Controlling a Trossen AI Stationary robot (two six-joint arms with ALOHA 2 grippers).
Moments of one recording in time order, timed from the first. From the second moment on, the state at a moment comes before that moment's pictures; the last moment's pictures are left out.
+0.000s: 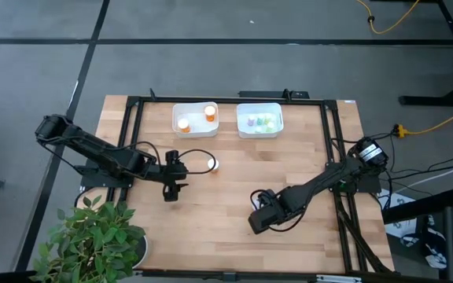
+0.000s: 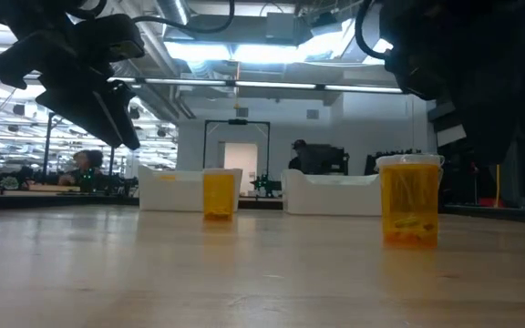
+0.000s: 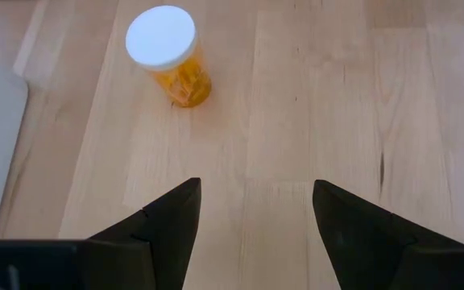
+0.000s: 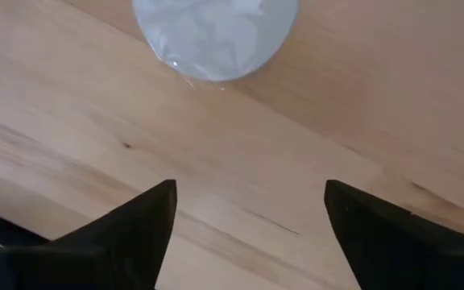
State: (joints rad) left arm -0.28 1.13 0.59 -0.40 -0.32 -0.26; right arm 0.50 1.81 1.25 -0.81 -0.08 1.64
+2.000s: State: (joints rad) left arm -0.29 1.03 0.59 -0.41 -0.27 -0.12; right arm 0.32 1.81 1.26 -0.79 -0.02 1.45
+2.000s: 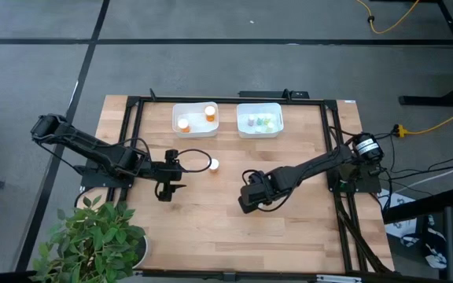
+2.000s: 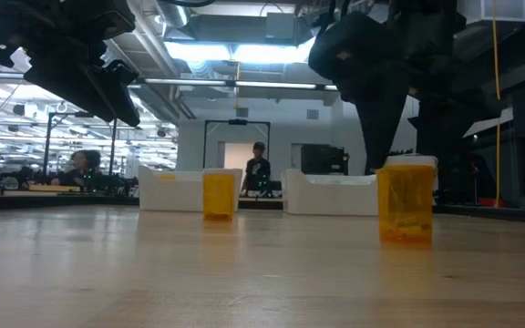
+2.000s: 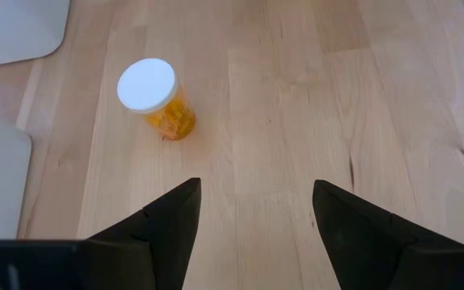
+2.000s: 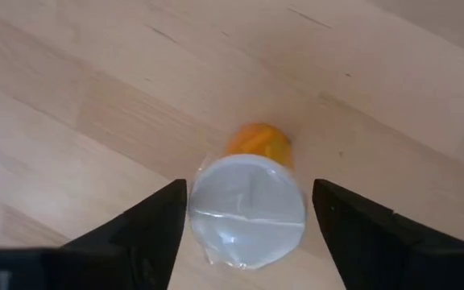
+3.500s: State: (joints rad) left arm -0.29 1.03 0.59 -0.40 -0.30 -0.21; right arm -0.16 1.90 1.50 -0.71 -0.12 0.90
